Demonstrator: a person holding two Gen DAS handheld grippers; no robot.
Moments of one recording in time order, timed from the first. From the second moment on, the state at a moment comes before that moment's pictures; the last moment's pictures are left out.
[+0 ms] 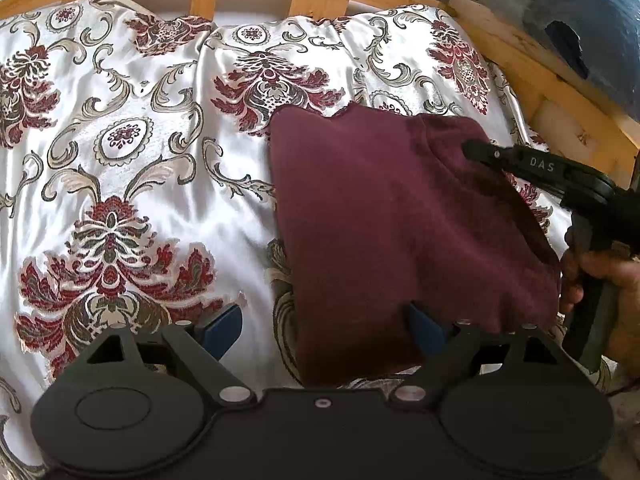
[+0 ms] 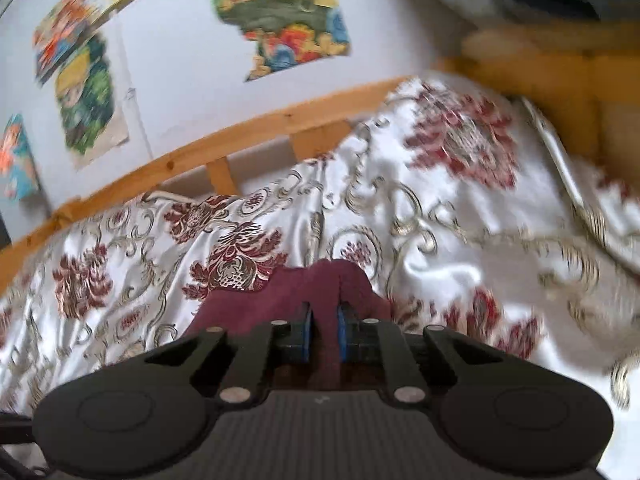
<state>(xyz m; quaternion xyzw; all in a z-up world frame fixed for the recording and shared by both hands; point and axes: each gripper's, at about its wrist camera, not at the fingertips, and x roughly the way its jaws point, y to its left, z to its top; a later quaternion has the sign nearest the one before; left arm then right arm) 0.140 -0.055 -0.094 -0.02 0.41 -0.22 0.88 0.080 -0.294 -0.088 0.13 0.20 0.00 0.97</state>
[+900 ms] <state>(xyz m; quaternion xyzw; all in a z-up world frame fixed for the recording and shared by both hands) 0.133 -0.053 -0.094 -0.02 0.42 -0.22 0.88 0.093 -0.281 -0.093 0.09 0.19 0.03 0.98</state>
